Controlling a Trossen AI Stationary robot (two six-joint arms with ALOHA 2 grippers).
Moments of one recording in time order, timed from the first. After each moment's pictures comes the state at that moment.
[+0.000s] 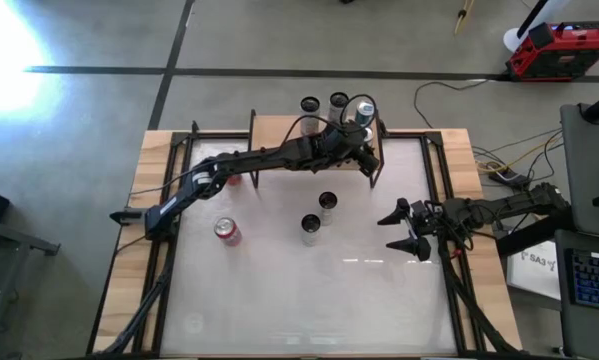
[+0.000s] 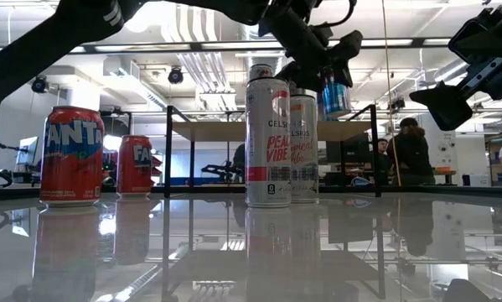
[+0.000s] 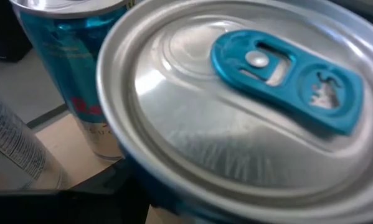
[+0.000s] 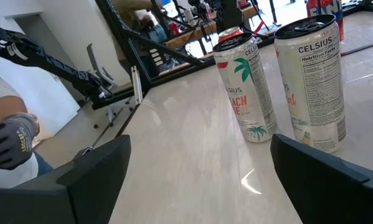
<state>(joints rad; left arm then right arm) 0.21 2.34 2.31 -0.46 -0.40 -0.30 0.20 0.20 0.01 0.08 -0.03 0.41</state>
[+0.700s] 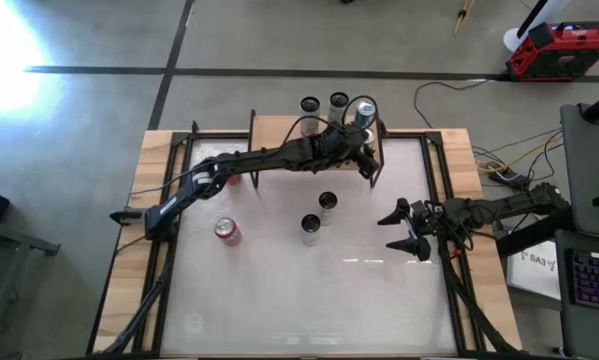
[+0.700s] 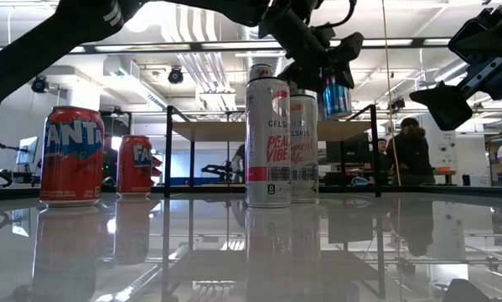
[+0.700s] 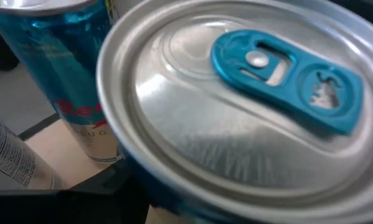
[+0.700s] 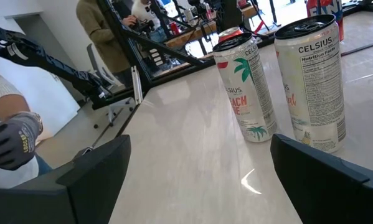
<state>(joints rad) 0.21 2.34 2.29 -0.44 -0.37 -0.25 0.20 0.20 0.01 0.08 -0.03 0.41</state>
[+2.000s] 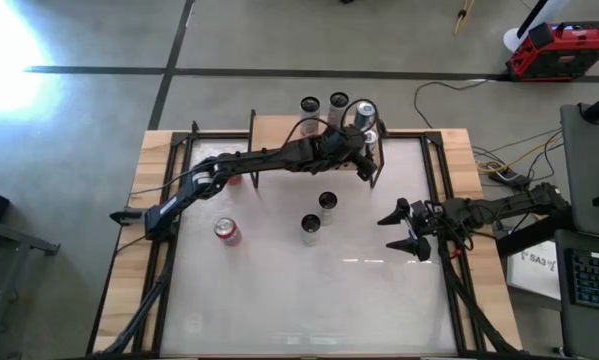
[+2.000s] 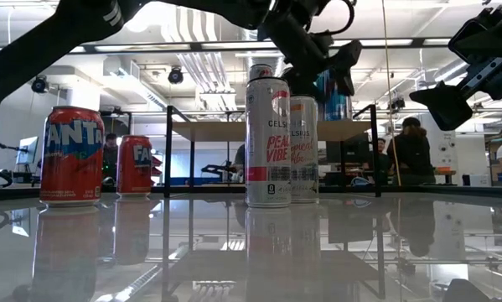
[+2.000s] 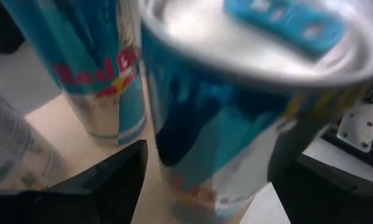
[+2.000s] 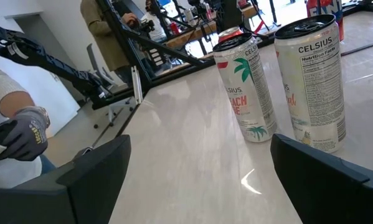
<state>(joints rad) 0.21 2.34 2.27 -0.48 -0.37 -0.30 0.20 0.20 0.01 0.08 -0.02 0.41</state>
